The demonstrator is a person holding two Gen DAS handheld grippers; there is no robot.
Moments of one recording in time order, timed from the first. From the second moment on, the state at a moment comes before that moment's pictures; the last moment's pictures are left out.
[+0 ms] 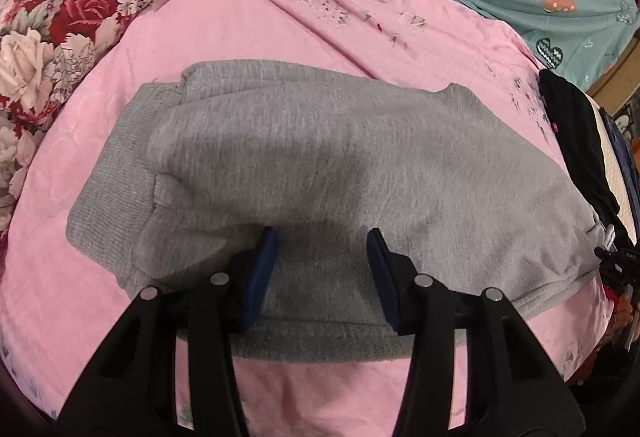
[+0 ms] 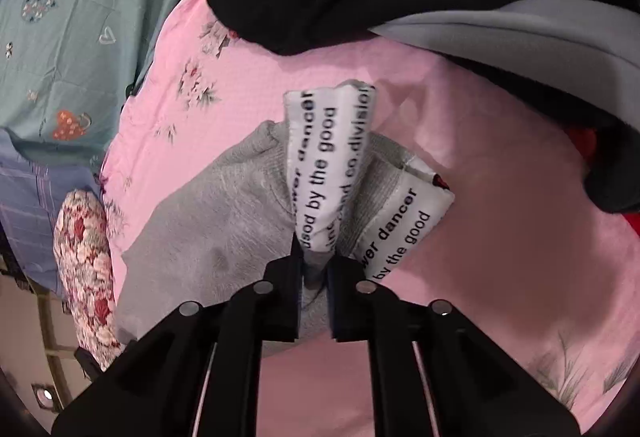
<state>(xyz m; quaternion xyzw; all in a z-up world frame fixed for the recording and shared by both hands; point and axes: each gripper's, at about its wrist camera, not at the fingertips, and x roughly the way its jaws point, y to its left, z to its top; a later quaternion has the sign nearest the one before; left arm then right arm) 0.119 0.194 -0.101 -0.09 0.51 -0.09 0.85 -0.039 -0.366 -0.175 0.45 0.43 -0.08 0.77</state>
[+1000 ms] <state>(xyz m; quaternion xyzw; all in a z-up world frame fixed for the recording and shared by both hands) 0.105 0.069 -0.079 -0.03 0.51 -0.24 0.82 -0.068 -0.322 -0.117 0.32 0.47 -0.09 0.82</state>
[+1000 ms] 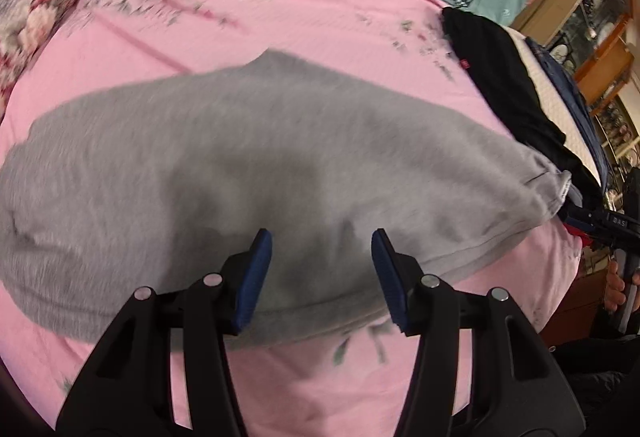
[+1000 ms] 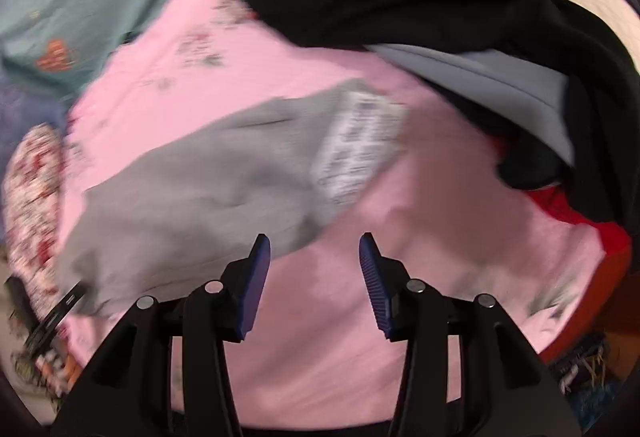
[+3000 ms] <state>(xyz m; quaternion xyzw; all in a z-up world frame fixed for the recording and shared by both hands) 0.115 0.146 -0.061 -0.08 0.51 -0.17 0.84 0.261 -0.039 -0.067 0.03 0.51 0.20 0.83</state>
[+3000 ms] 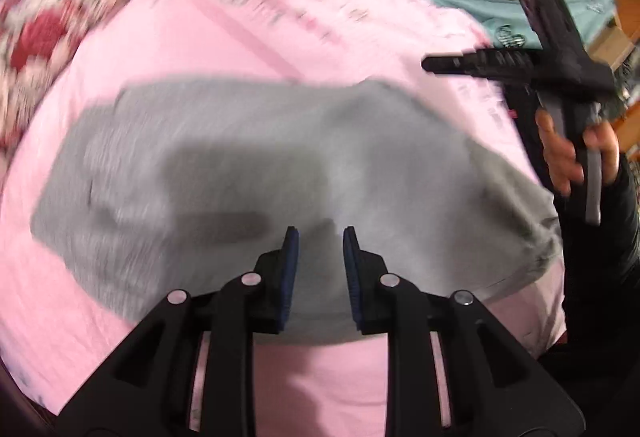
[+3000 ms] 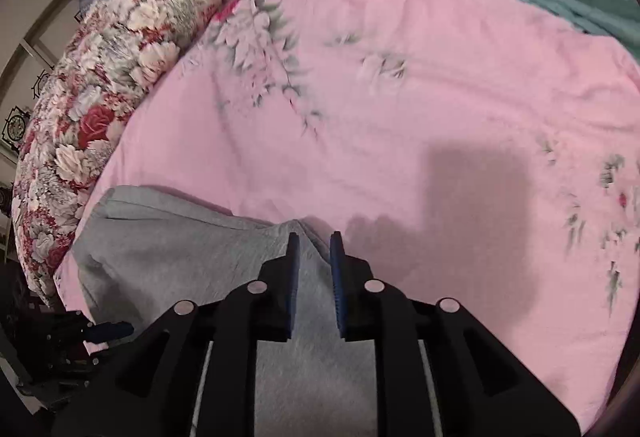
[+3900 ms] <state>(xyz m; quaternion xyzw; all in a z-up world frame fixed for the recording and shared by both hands) 0.243 0.028 -0.111 -0.10 0.55 -0.25 0.79 0.054 -0.136 -0.133 0.18 0.56 0.12 0.80</state>
